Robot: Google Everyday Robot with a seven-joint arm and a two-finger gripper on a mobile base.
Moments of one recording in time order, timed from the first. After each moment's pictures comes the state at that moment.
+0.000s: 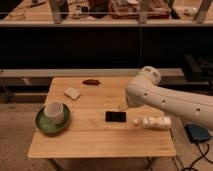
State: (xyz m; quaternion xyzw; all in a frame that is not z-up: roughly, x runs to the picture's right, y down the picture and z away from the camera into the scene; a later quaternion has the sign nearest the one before) arm 0.143 0.072 0.712 -0.12 -0.12 -0.79 0.59
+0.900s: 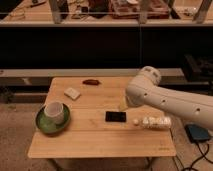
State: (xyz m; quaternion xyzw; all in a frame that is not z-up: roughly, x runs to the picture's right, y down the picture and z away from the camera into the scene) arm 0.143 0.072 0.712 -0.12 -0.12 -0.79 0.59
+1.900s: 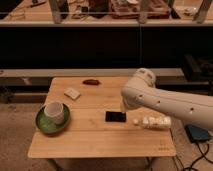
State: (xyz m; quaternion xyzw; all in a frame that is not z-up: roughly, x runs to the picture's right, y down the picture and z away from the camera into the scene) arm 0.122 0.087 0.717 -0.14 -0.13 -0.78 0.59
